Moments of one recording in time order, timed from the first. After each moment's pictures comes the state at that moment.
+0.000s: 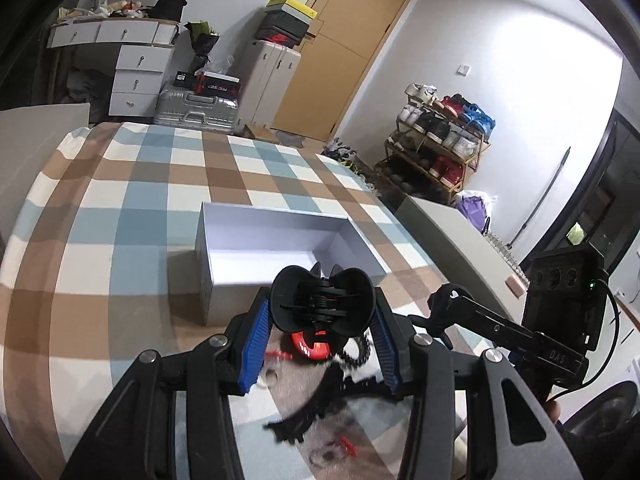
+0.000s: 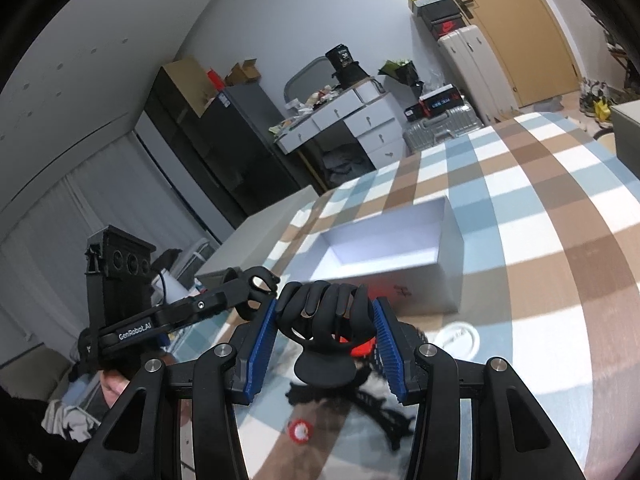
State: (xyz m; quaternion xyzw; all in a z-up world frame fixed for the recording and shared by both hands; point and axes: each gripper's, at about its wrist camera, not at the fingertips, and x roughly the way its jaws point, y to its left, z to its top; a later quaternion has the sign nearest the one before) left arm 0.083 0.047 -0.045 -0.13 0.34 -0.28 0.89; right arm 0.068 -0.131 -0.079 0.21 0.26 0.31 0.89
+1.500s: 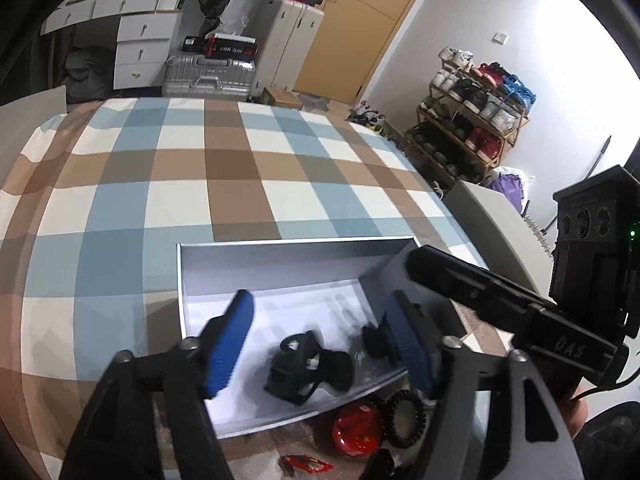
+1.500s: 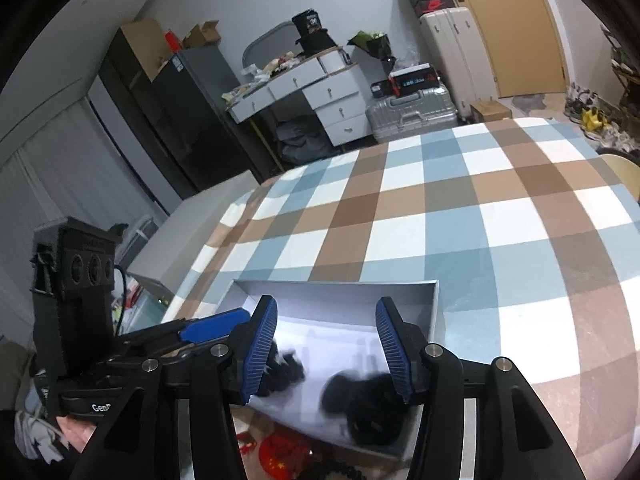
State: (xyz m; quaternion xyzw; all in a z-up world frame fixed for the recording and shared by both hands) left arm 0.159 0.015 -0.058 -0.10 0.42 -0.25 0.87; right arm 0.184 -0.106 -0.075 0.15 0.33 0.24 0.90
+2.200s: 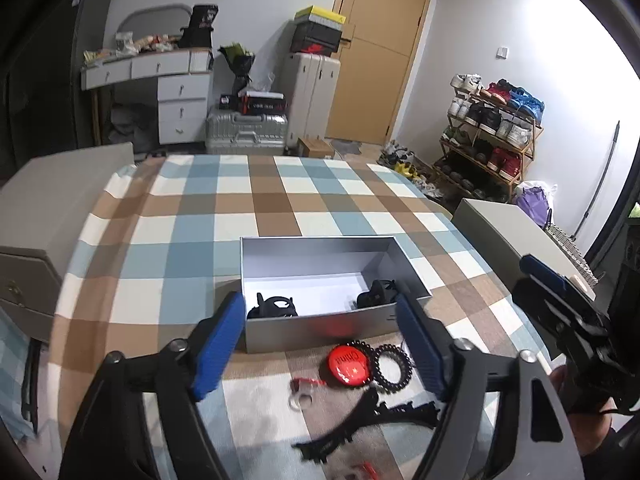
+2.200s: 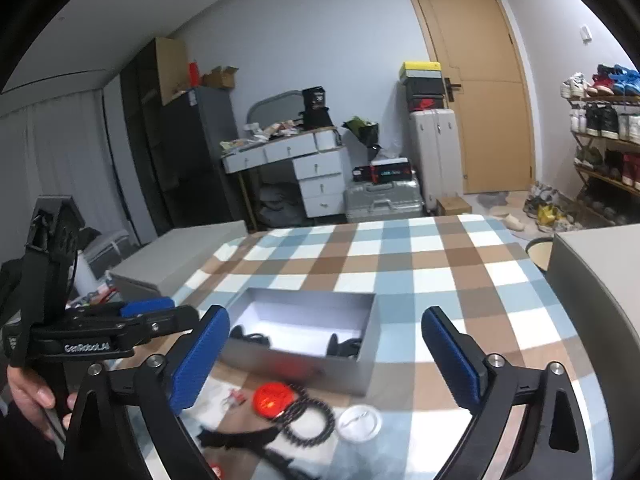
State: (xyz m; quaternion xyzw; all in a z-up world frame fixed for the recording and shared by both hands) left arm 0.077 0.023 -0.018 -0.05 0.33 -0.16 0.93; right arm 0.050 -0.126 -0.033 0.06 0.19 0.18 0.96
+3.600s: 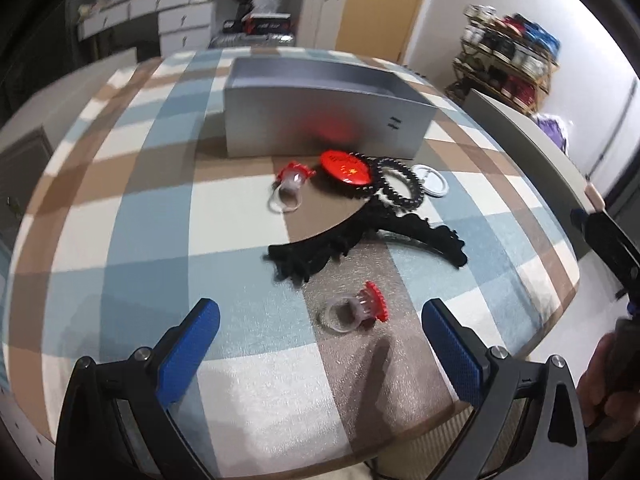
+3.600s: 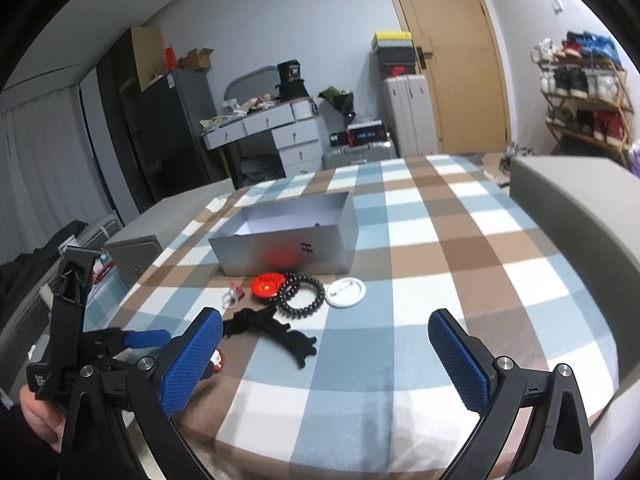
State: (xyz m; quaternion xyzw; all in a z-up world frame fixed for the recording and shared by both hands) left arm 0.019 0.012 -0.116 -0.03 0.46 -0.13 0.88; right arm -0.025 -0.144 -0.094 0.09 0.25 0.14 0.95
